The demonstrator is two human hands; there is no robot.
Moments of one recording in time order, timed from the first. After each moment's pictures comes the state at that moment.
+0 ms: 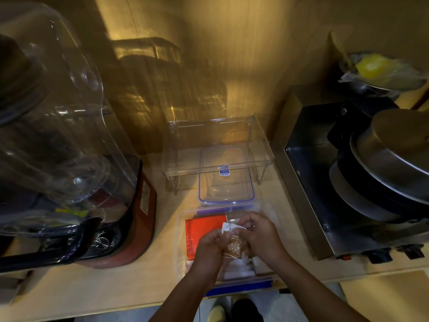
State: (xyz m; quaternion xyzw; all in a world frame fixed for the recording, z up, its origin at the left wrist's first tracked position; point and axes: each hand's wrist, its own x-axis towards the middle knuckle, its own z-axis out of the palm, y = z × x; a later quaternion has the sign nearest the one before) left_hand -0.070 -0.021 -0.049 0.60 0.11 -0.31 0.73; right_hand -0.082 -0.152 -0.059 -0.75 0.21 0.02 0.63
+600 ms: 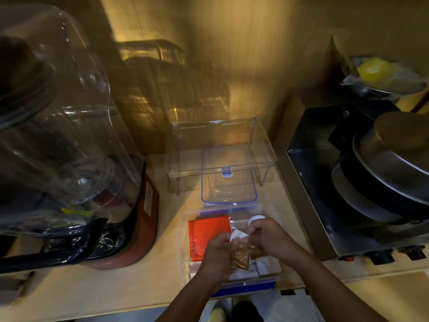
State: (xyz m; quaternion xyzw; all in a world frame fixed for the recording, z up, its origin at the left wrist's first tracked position) left_hand -0.072 -0.022 -0.049 0.65 0.09 -0.33 0.68; right_hand -0.078 -0.172 -0.056 -0.82 0.15 0.14 0.54
